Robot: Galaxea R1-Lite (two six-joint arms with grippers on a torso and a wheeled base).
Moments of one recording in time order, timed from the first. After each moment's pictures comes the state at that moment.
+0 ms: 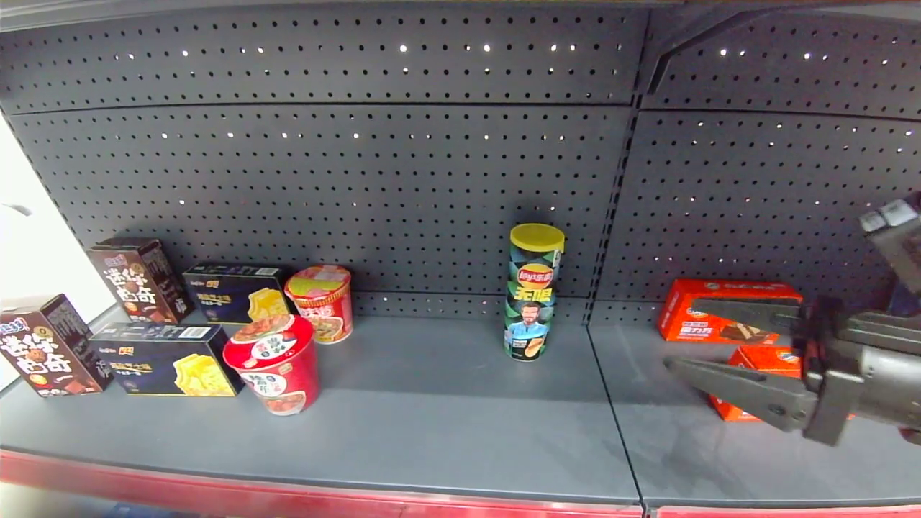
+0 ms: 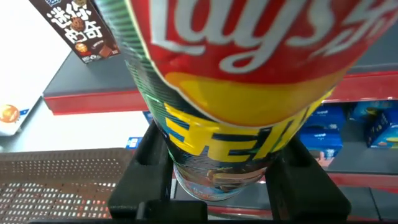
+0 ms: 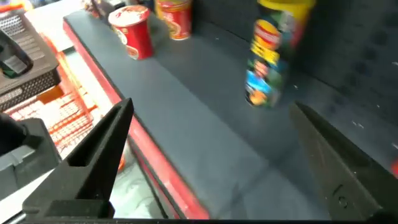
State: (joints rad) left arm -0.02 0.23 -0.23 0.21 0.13 0.16; right arm 0.44 1.25 -0.61 -0.49 0.45 -0.05
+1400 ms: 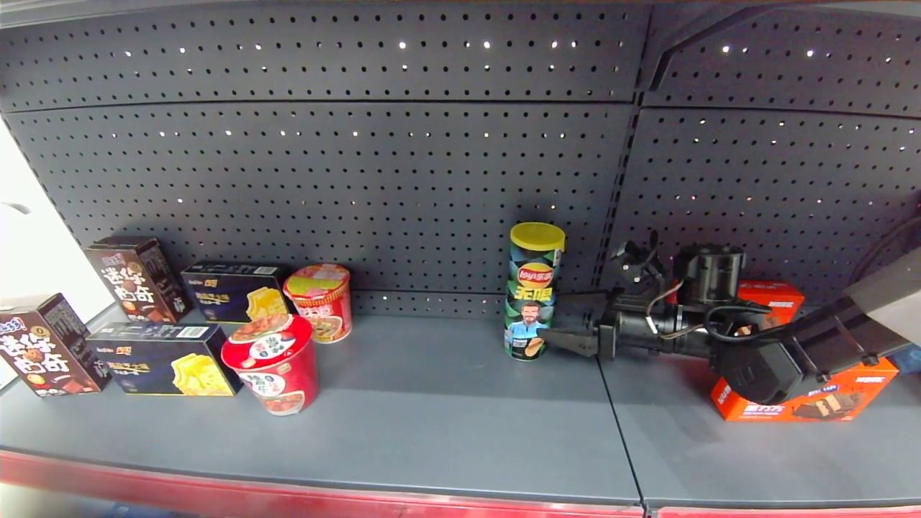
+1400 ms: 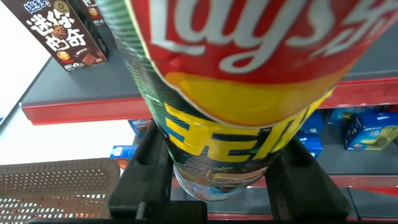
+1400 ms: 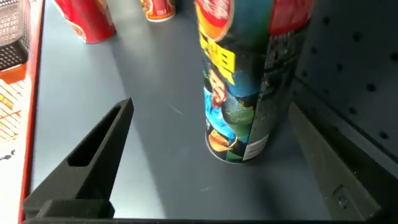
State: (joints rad) left arm -0.09 0.23 -0.25 0.21 0.13 0.13; right arm 0.32 2.07 -1.00 -0.85 0.77 -0.14
